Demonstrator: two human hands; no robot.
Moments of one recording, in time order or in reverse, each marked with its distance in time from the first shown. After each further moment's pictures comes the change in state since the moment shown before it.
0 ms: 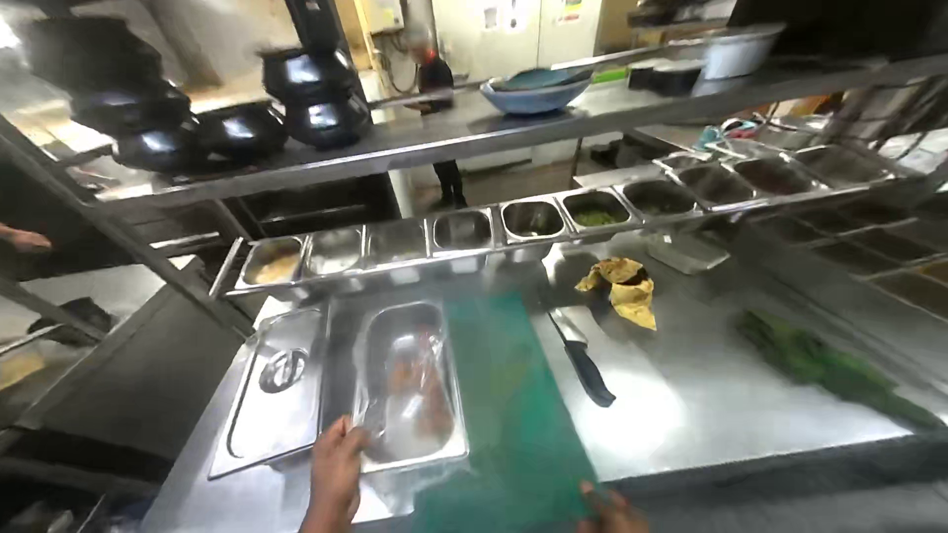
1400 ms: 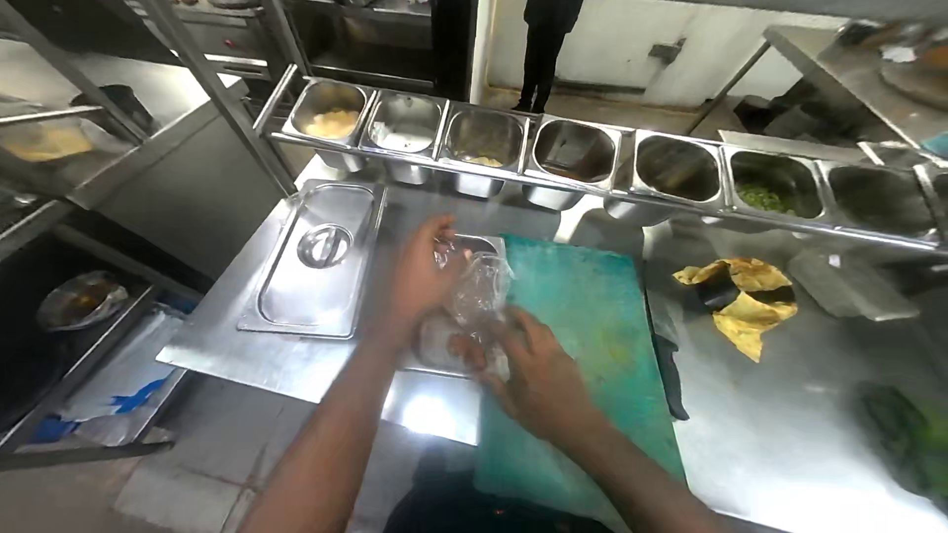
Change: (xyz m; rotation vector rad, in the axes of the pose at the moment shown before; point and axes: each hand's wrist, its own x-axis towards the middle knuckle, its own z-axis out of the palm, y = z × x) left_hand 0.098 0.064 0.051 0.586 -0.217 0.347; right_hand -0.005 -0.129 0.187 -1.349 -0.420 -1.356
